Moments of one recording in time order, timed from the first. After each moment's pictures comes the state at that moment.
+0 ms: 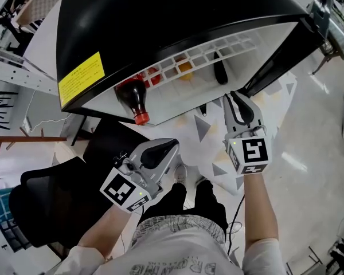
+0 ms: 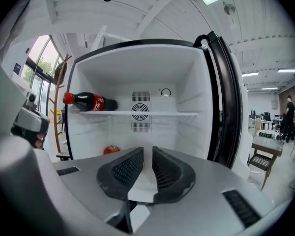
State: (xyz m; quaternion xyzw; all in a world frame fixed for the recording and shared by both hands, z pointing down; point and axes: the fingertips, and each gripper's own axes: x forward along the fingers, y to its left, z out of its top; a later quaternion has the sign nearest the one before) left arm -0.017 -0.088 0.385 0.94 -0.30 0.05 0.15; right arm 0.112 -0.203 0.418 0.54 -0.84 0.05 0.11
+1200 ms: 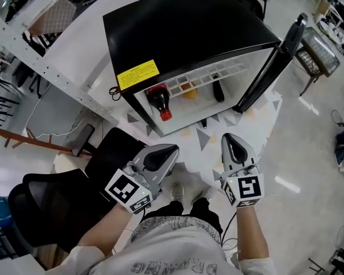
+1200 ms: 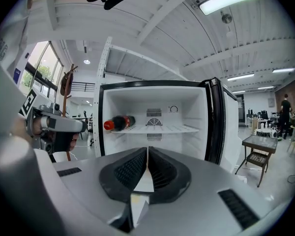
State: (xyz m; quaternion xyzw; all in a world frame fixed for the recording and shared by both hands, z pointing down) left arm -0.051 -0.052 0.323 0.95 -0.29 0.02 0.10; right arm 0.080 -0.087 0.355 0.54 -0.83 0.05 0.09
